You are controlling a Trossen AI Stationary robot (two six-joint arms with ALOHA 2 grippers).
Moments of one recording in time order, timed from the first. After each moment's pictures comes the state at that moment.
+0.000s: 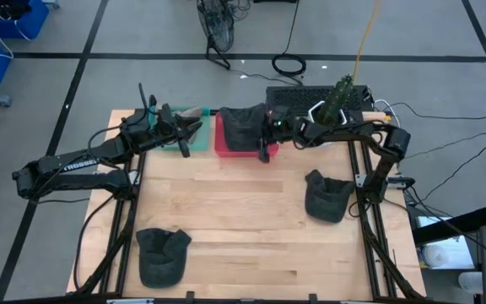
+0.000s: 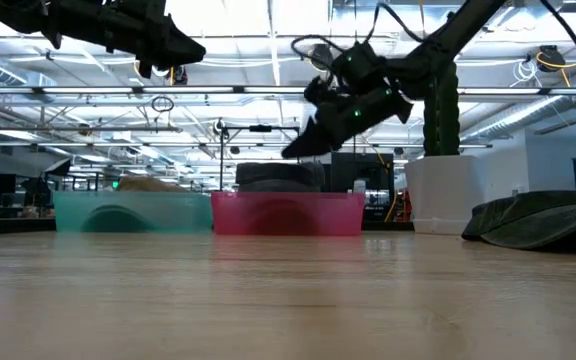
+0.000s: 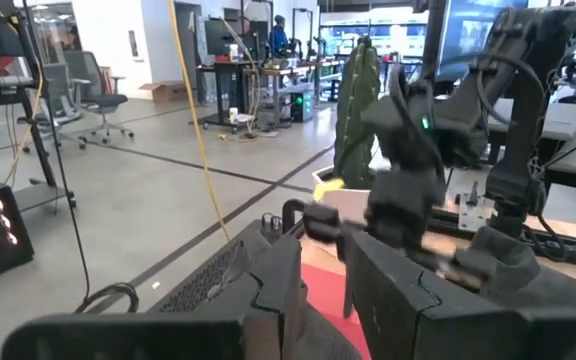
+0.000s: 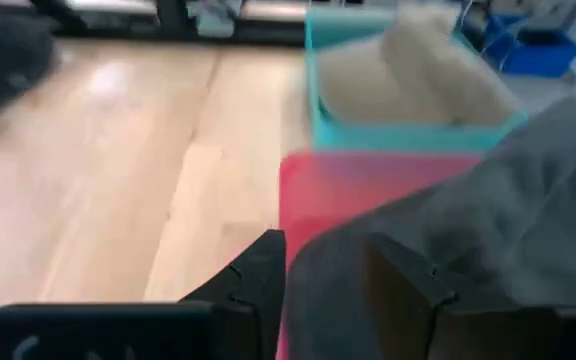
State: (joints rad) left arm 0.45 0.84 0.57 0.26 0.00 0.00; right arm -0.46 1.77 1.01 0.30 -0.38 -0.25
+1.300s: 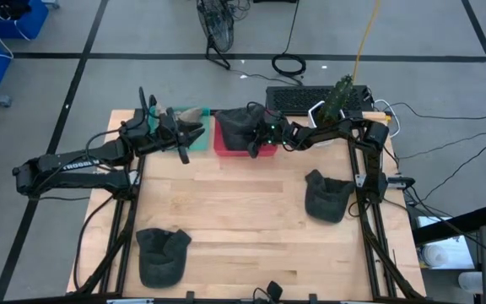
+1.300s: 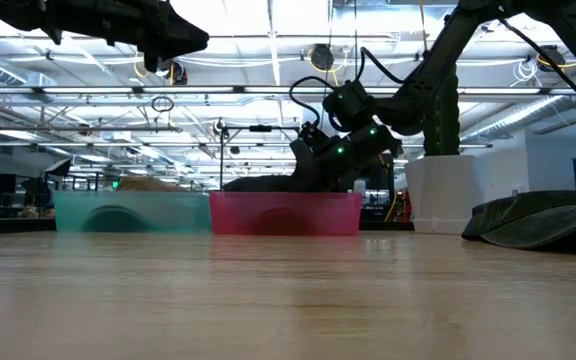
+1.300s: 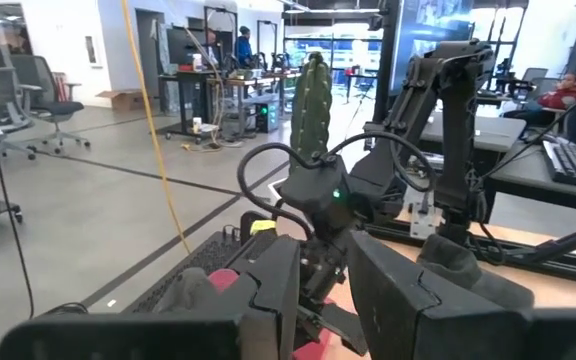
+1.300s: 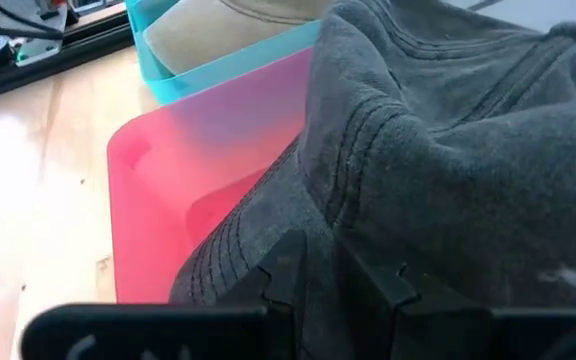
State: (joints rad) left arm 0.38 0.84 0.57 0.30 0.03 -0.03; right arm -0.51 1.99 0.98 0.42 -0.11 0.09
